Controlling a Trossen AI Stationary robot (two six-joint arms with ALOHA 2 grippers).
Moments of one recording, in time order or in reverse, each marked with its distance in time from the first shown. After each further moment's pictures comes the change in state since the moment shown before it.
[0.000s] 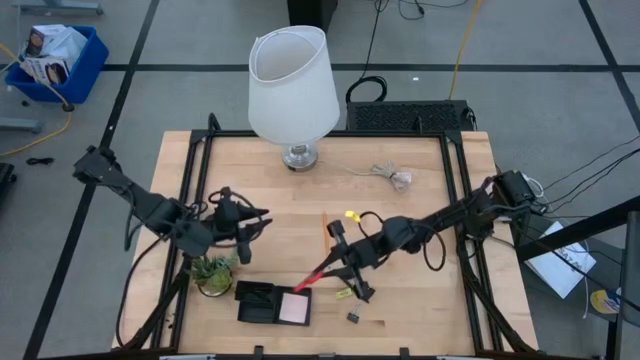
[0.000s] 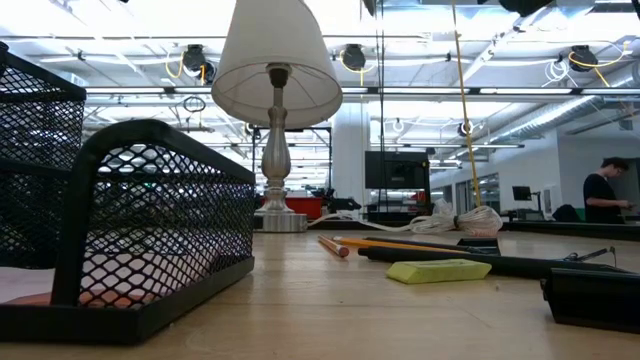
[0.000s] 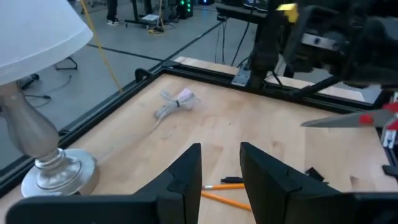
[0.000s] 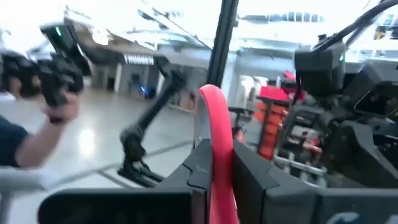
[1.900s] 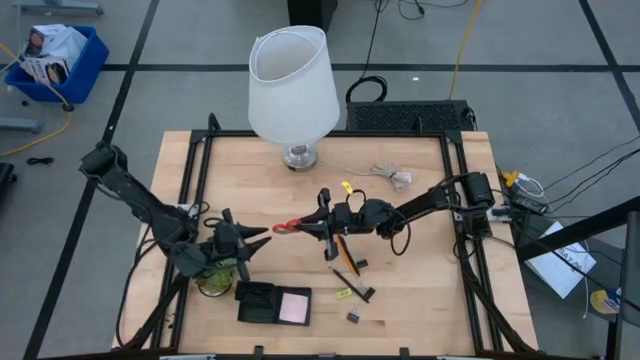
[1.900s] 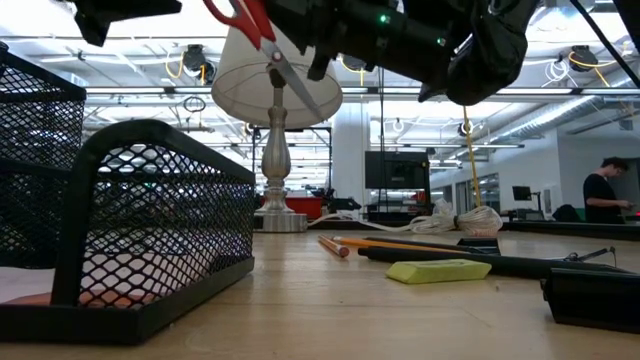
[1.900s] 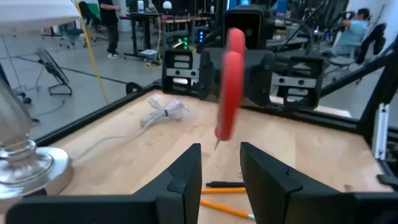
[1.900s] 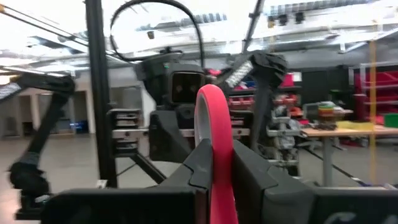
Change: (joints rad) left arm -0.157 0.051 -0.370 0.632 -0.187 0.110; right arm -0.214 0.274 -0.006 0.340 0.158 0.222
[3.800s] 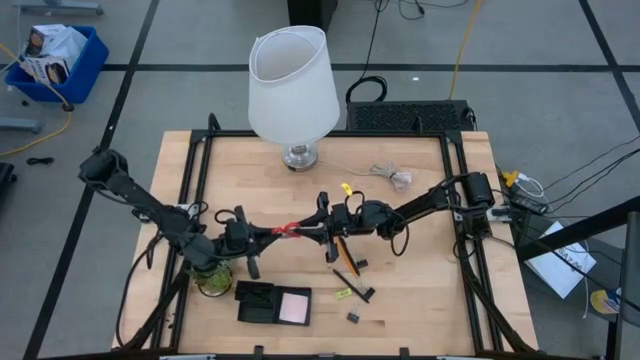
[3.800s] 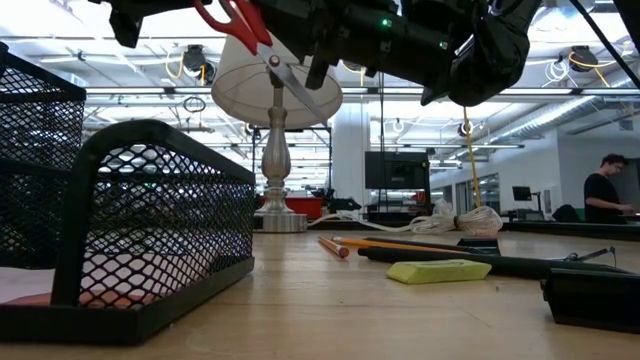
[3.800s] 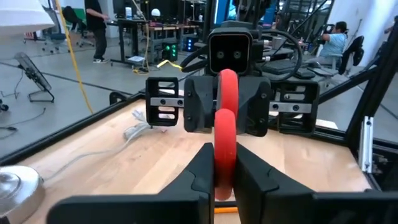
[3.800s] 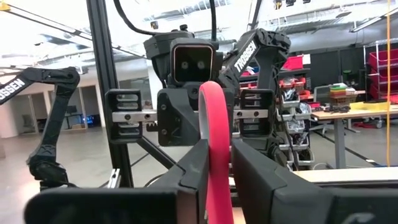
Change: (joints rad) left arm 0.102 0.060 0.000 0.210 0.144 0.112; right arm 0.002 -0.001 -0.005 -0.047 -0.027 0.057
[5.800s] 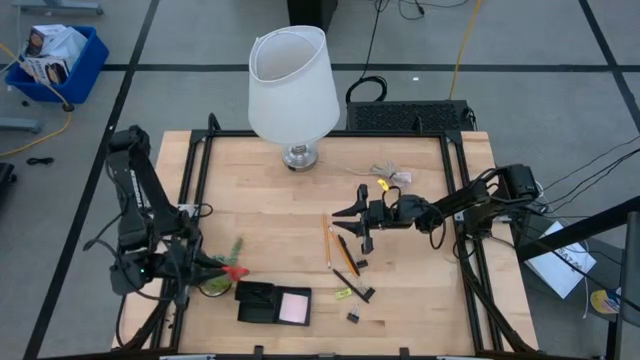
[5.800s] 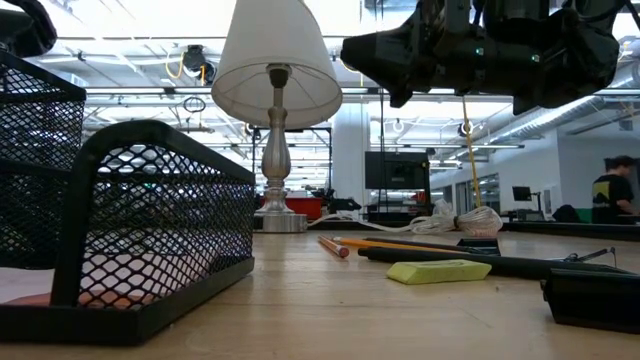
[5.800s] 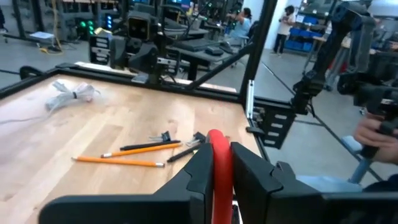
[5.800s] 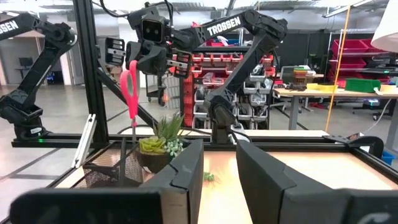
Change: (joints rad) left arm -0.651 -0.271 0.000 -0.534 -0.278 -0.359; right arm -0.028 -0.336 -0.438 -0.058 0.060 -0.131
